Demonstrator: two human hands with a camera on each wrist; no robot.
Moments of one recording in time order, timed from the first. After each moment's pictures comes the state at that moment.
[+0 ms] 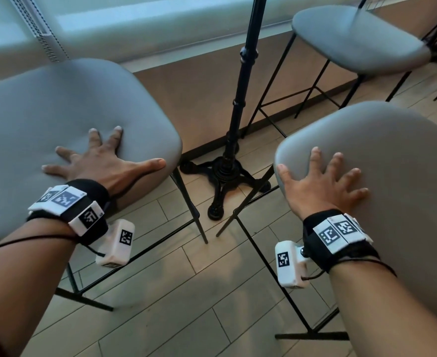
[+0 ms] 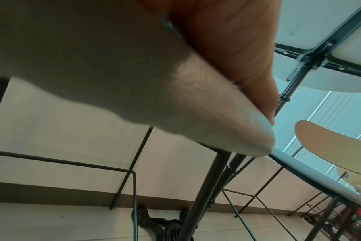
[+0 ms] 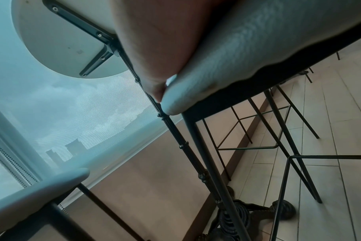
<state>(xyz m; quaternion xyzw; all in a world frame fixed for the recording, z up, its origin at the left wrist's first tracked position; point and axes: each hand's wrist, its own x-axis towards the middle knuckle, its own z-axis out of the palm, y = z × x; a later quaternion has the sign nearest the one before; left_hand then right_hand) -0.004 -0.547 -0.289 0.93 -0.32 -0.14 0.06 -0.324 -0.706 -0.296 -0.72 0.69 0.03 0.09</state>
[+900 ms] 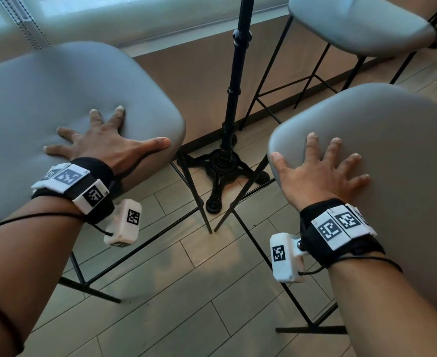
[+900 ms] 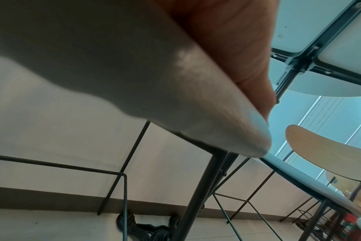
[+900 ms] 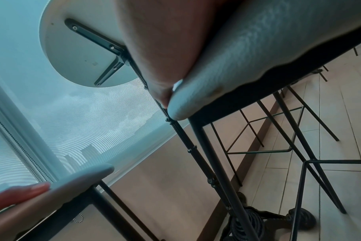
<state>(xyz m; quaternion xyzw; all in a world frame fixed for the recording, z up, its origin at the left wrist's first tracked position) -0.022 -0.577 -0.289 0.93 -0.32 -0.12 0.07 -0.328 -0.702 -0.295 -0.73 0.68 0.02 0.10</state>
